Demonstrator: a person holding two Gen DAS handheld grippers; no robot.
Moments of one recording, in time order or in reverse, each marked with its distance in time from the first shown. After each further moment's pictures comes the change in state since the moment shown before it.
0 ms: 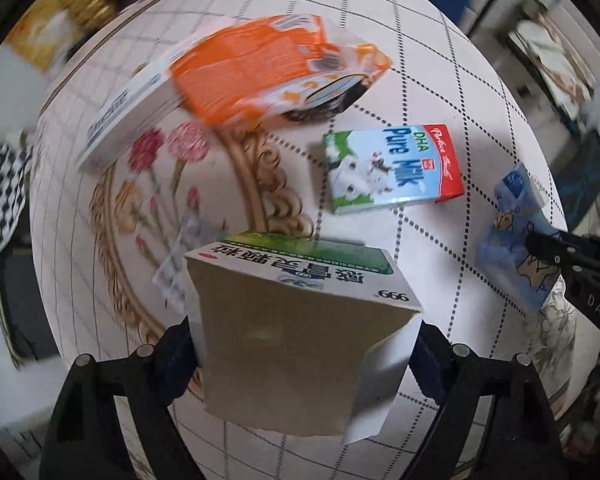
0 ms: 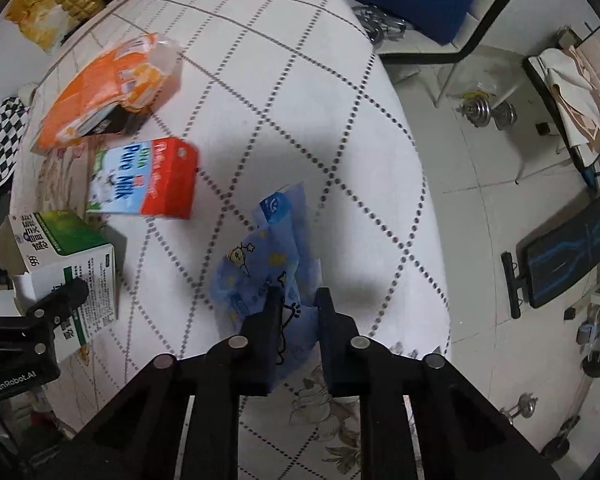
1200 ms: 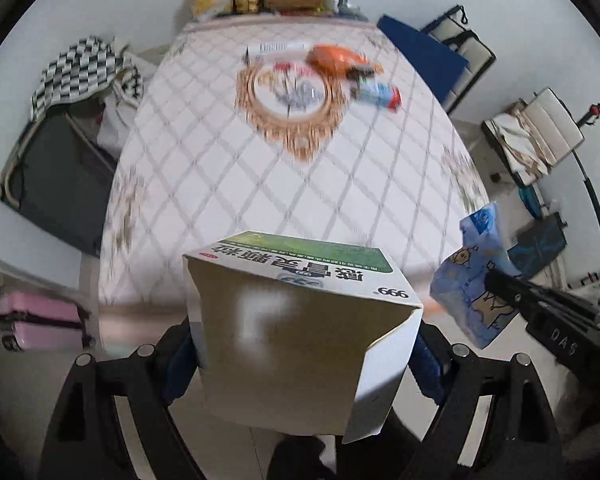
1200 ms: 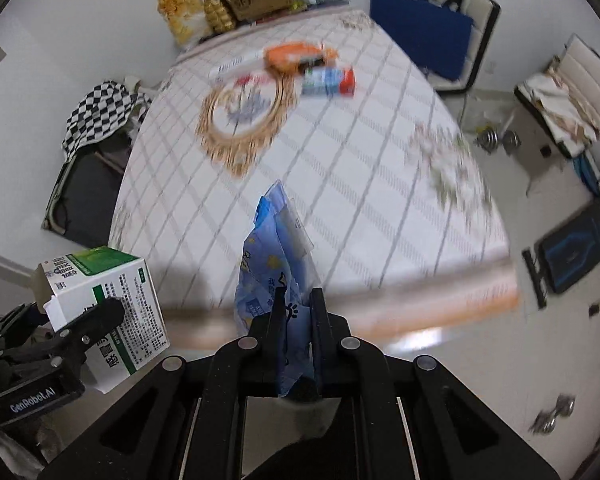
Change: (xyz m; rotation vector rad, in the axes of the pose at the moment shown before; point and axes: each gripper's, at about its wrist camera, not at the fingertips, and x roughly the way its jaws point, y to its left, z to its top) left arm -0.126 0.038 -0.370 -0.276 -0.281 -0.140; right arm -0.150 0.107 -0.370 -0.055 -0.268 0.122
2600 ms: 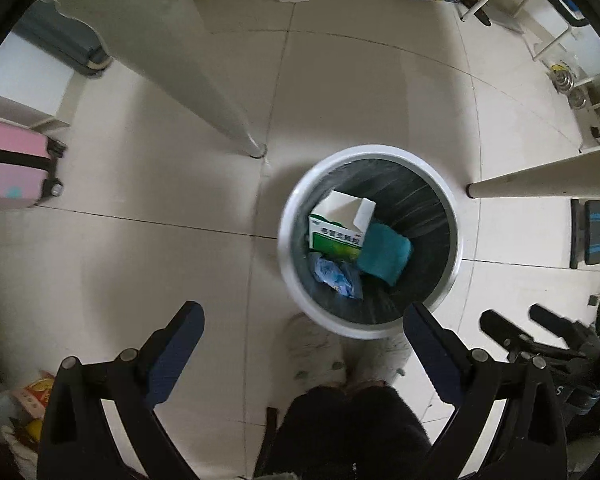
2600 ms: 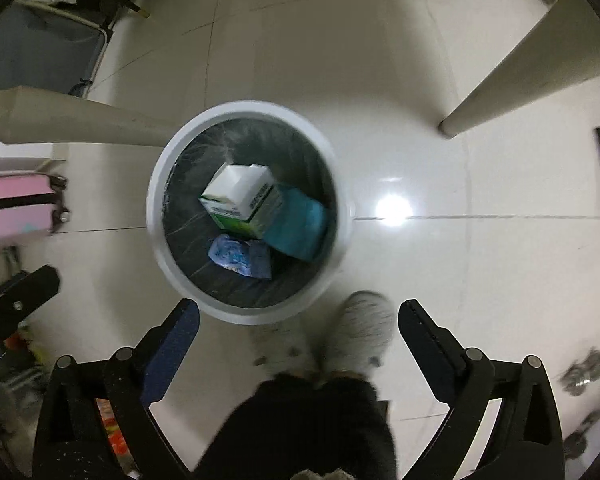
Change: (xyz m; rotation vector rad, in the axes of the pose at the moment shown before) left arm 0.358 0.103 -0.250 -0.231 0.368 0.148; right arm 0.444 -0.085 -0.296 -0.070 0.478 -0.061
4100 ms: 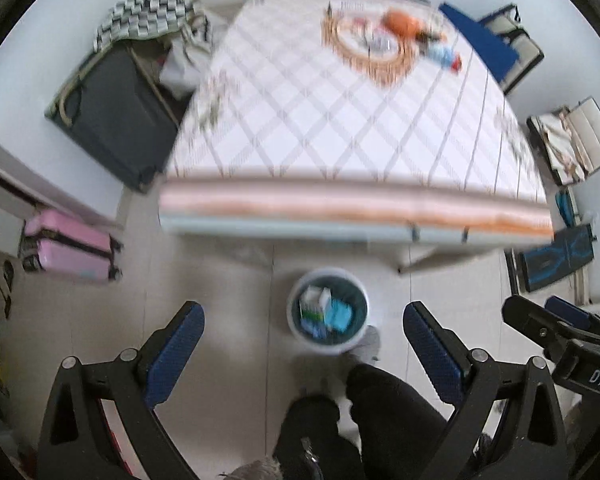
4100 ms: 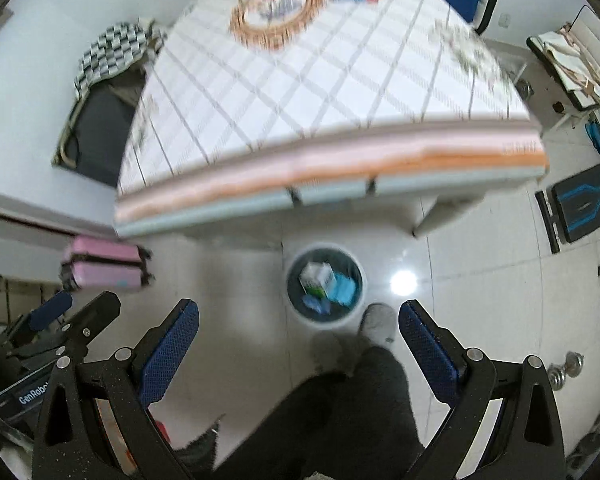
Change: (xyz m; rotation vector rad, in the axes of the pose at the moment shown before) left arm -0.401 -0.018 0.005 0.063 -0.372 -0.023; right arm -0.504 0.085 -0.045 0.034 -0.316 0.082
